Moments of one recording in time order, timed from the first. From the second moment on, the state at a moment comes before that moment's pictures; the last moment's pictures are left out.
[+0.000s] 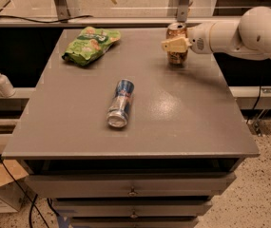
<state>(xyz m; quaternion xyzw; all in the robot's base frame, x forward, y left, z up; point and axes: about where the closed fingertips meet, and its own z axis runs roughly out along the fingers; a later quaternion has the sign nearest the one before) 0.759 -0.141 0.890 -0.35 0.75 0.22 0.52</state>
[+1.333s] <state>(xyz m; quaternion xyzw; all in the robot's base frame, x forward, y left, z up) 0.678 -0.119 0.867 -0.60 0.76 0.09 0.22</state>
